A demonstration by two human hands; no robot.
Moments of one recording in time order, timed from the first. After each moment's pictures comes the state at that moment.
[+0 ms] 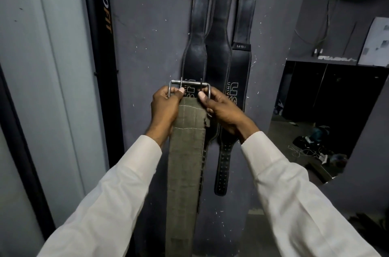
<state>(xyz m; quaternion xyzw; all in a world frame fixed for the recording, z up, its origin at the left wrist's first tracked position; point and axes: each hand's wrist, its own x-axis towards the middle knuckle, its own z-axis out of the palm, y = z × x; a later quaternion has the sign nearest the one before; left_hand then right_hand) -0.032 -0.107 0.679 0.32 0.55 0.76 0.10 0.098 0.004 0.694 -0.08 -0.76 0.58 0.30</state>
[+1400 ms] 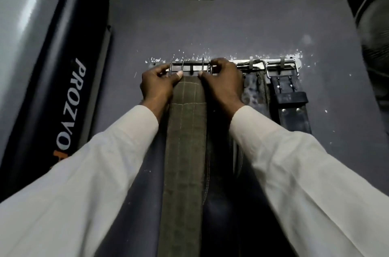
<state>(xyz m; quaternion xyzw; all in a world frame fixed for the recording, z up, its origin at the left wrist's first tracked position) -0.284 0.099 1.063 0.38 0.42 0.80 -0.21 -0.152 0.182 1.068 -0.07 -0.67 0.15 0.72</state>
